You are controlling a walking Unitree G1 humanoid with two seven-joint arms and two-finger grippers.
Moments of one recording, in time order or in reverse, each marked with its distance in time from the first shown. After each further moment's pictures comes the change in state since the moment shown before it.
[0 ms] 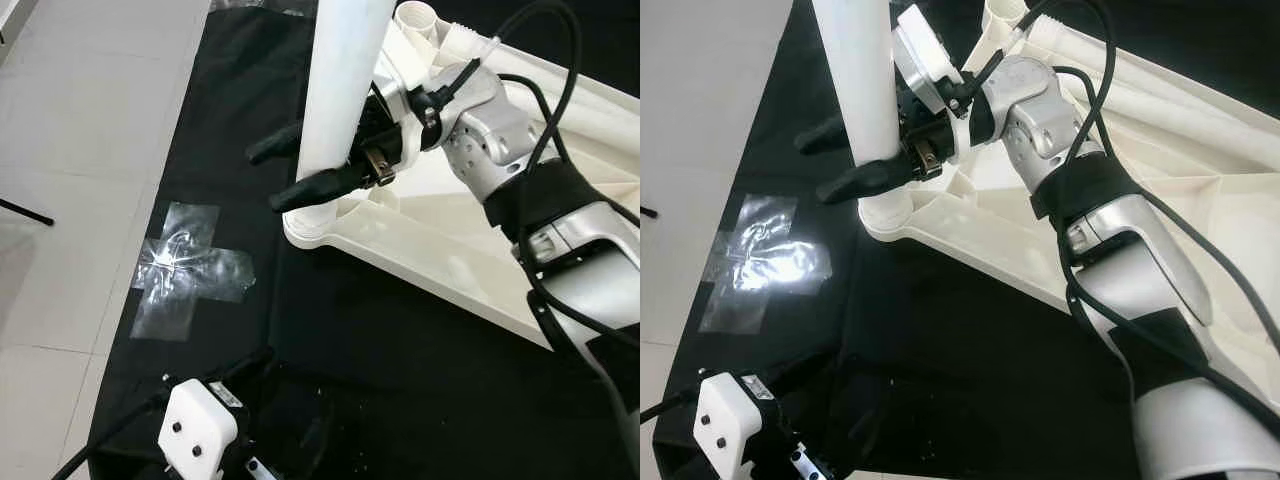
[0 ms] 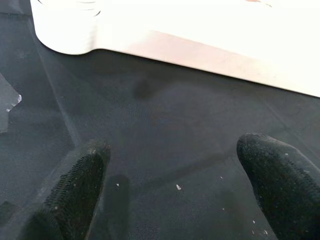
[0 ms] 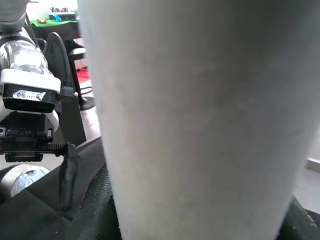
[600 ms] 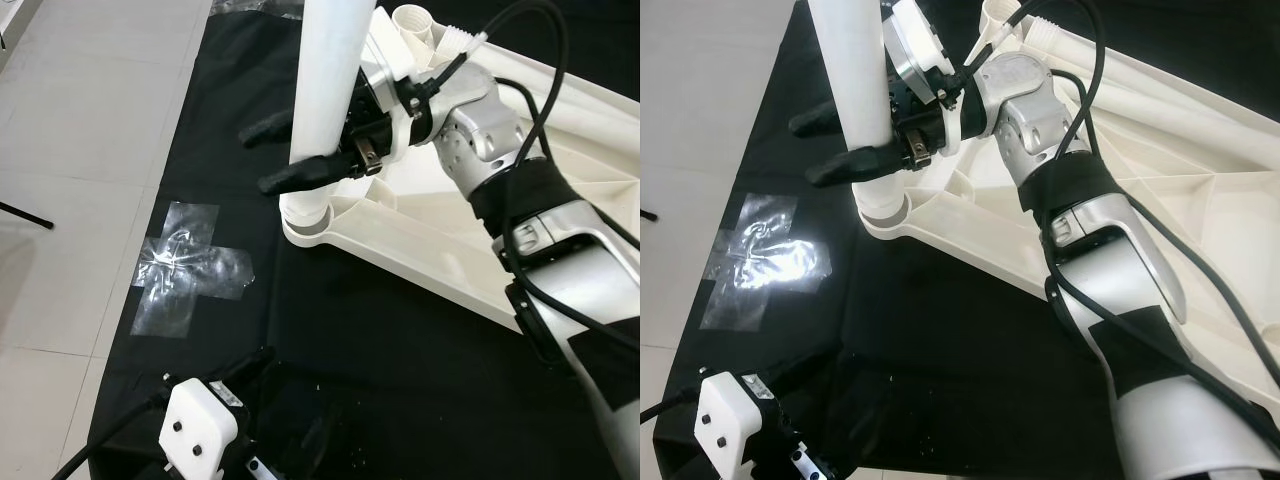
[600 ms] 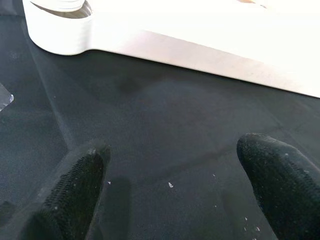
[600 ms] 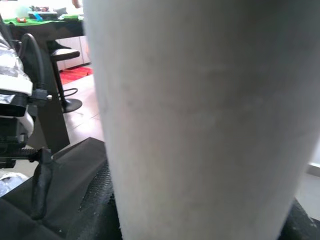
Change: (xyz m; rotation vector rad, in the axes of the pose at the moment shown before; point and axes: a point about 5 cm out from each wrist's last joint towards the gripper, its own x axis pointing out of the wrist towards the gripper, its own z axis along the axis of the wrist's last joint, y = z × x) left arm 0.000 0.000 0.000 -0.005 -0.001 -0.005; right arm 0.001 -0.010 -0.002 -0.027 -0.006 -0.059
